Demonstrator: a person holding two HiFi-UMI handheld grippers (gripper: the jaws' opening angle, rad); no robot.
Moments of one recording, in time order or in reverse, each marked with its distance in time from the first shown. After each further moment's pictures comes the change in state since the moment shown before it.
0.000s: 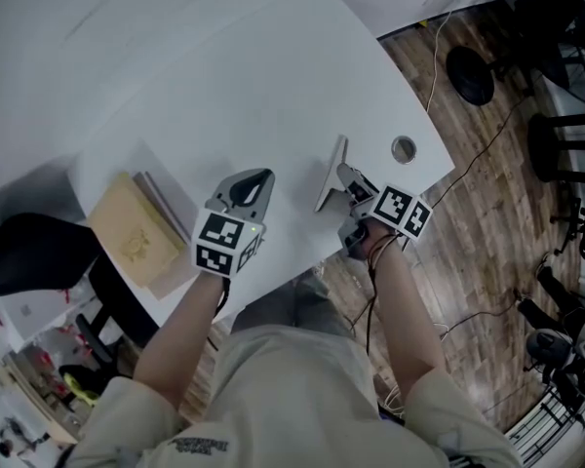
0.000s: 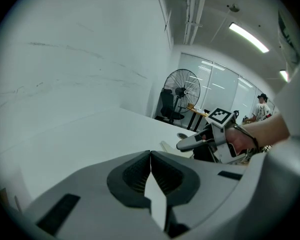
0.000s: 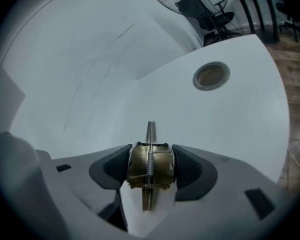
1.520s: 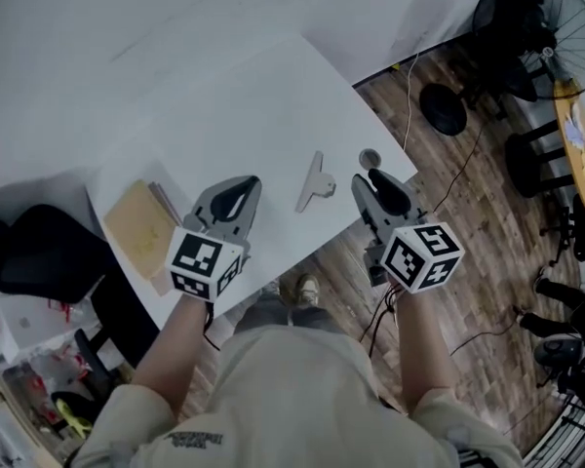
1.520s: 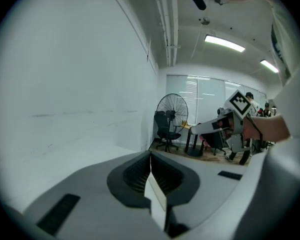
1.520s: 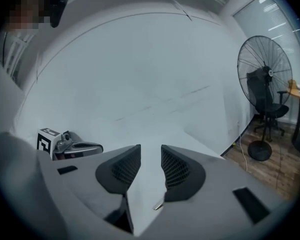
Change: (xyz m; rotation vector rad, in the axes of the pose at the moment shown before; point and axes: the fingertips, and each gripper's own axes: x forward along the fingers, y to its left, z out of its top) left arm -0.124 -0.079 0.113 0.157 -0.274 0.012; right arm -0.210 0.172 0.037 -0.781 -0.290 0.148
